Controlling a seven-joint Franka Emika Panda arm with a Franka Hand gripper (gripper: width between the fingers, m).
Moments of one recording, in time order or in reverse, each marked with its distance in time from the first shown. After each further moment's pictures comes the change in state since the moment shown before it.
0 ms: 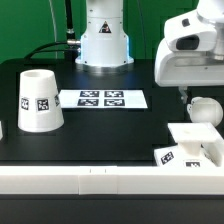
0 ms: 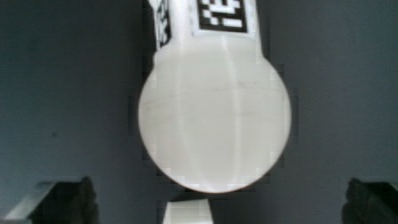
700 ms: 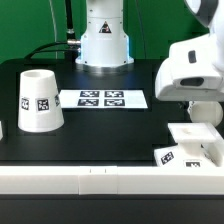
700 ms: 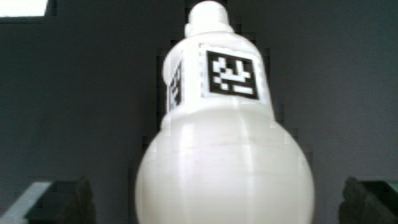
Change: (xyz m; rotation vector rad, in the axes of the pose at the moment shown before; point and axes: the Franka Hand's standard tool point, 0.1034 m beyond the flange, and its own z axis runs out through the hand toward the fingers) arm -0.011 0.001 0.024 -0.051 -0.374 -0.013
